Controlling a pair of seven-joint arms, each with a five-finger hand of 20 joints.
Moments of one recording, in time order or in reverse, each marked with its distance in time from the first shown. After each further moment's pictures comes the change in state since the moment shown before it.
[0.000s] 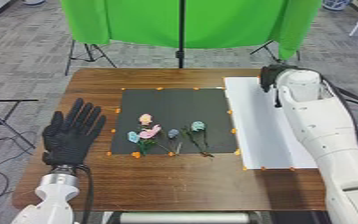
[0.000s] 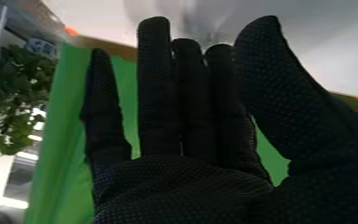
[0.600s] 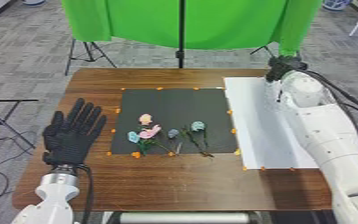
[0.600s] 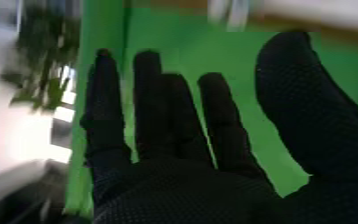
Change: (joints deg) left arm 0.0 0.0 0.0 0.0 -0.3 -0.1 -0.2; right arm -0.9 2.3 -2.2 -0.2 4.9 10.4 7.0
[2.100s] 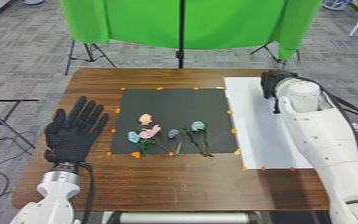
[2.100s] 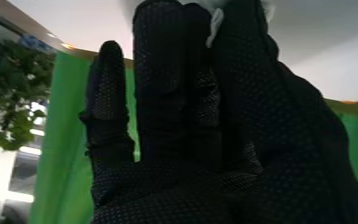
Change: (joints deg) left arm -1.0 0.7 0.5 0.4 -0.3 -0.6 -0.5; right arm -4.2 -0.1 1.4 -3.8 -0.5 -5.2 -5.9
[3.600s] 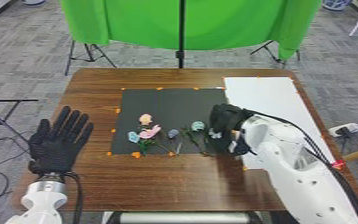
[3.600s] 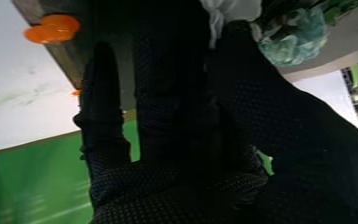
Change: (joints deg) left arm 5.6 -2.8 -6.1 -1.3 0.9 2.2 -0.7; right arm -28.2 1.3 -1.6 -43.9 29.0 -11.5 10.2
